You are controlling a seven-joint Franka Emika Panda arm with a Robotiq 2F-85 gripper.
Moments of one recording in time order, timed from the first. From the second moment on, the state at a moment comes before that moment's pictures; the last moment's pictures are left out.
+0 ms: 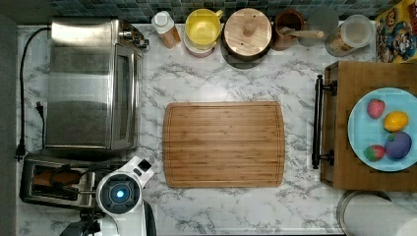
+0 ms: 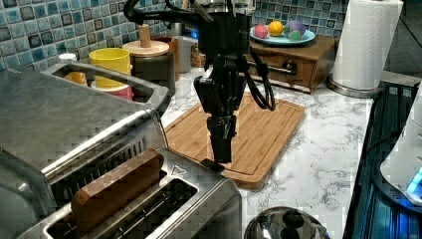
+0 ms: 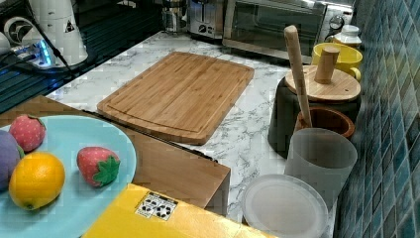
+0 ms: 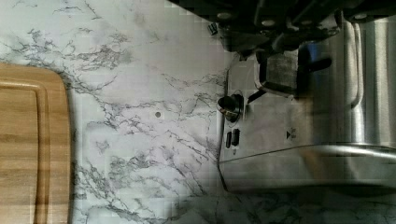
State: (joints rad) arm 0.22 -0.21 0.39 -2.53 0.61 0.71 -0.61
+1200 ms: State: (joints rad) arm 0.22 0.02 0.42 -2.39 0.45 0.76 -0.55
